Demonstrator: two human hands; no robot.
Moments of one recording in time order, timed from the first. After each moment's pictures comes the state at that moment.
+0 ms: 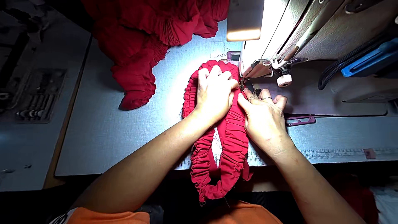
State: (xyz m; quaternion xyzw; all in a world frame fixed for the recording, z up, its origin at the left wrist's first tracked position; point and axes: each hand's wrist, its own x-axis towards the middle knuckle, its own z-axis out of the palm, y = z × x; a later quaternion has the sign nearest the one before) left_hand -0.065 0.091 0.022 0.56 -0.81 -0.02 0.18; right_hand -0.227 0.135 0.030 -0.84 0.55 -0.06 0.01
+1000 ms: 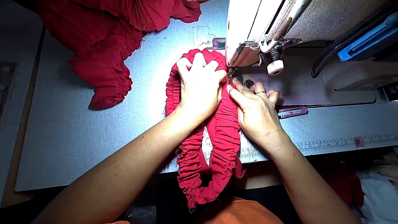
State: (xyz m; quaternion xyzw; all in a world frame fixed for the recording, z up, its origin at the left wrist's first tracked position) left_hand -0.069 0.093 0.024 0.57 -0.80 0.00 0.16; right_hand -0.241 0.132 0.014 -0.84 0.52 -0.15 0.04
